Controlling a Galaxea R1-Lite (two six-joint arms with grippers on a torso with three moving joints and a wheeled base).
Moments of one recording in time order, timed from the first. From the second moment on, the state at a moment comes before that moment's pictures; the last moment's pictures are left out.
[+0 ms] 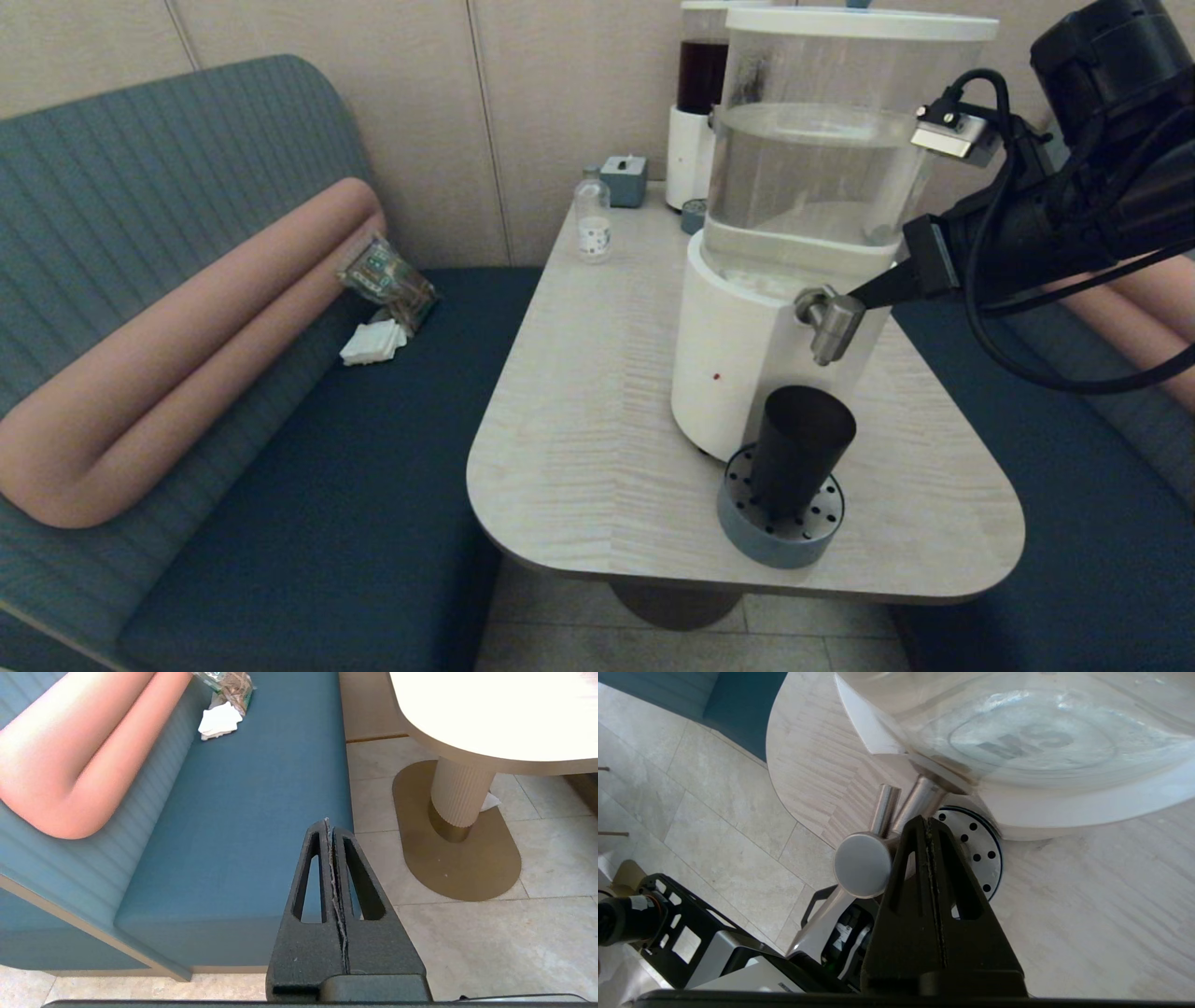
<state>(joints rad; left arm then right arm) 0.02 0.00 0.00 0.05 -0.03 0.14 0.28 1.79 -1.88 0.79 0.35 0.08</state>
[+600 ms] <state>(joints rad) 0.02 0.00 0.00 0.05 -0.03 0.14 0.33 1.79 -1.88 0.74 0.36 0.07</state>
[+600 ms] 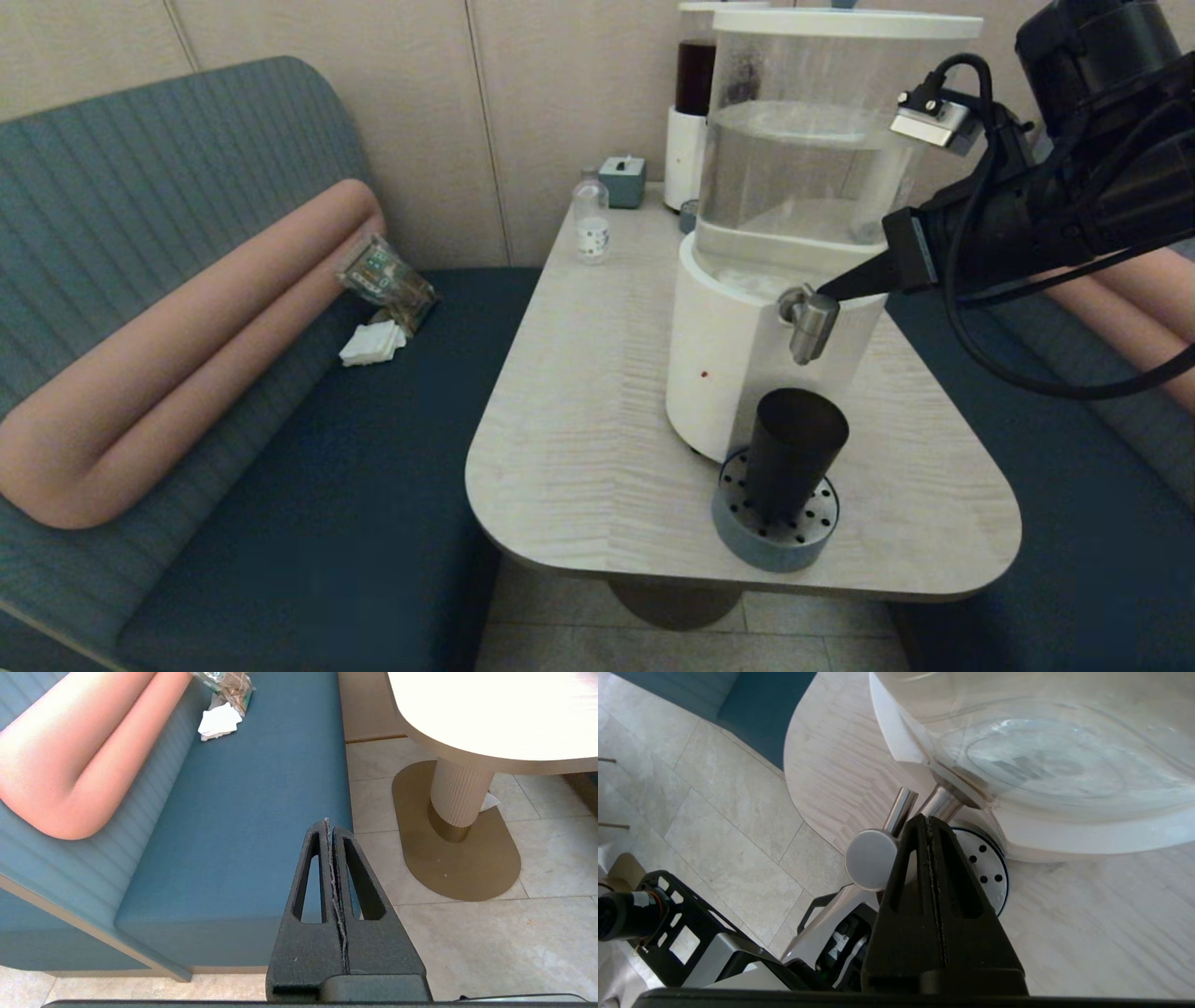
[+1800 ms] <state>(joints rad) 0.02 0.00 0.00 0.05 -0.03 0.14 0.34 1.80 -1.79 0.58 0.36 -0.02</state>
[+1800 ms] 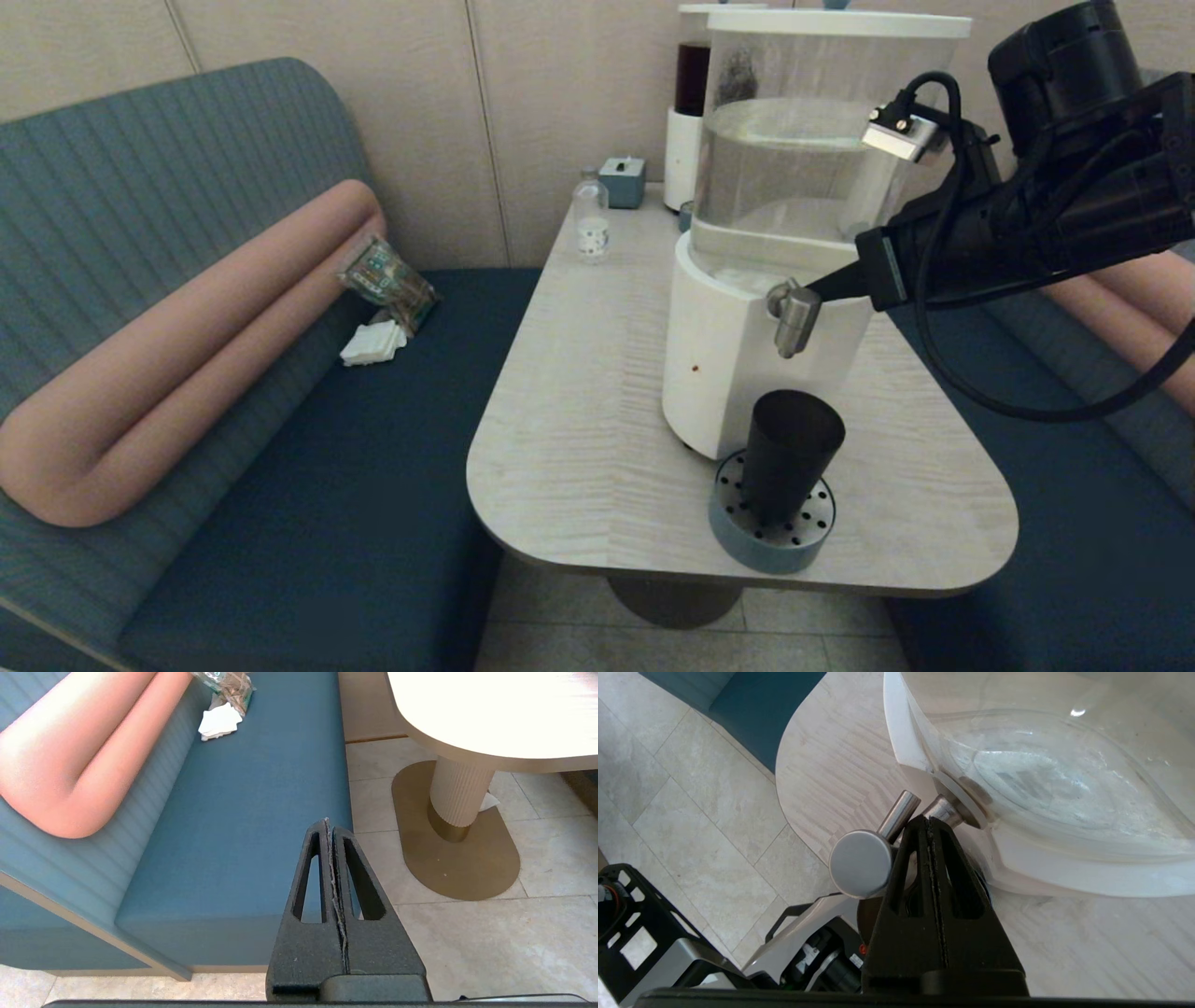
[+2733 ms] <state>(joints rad) 0.02 0.00 0.00 0.05 -0.03 0.14 0.34 1.77 -1.69 0.51 0.36 -0.05</state>
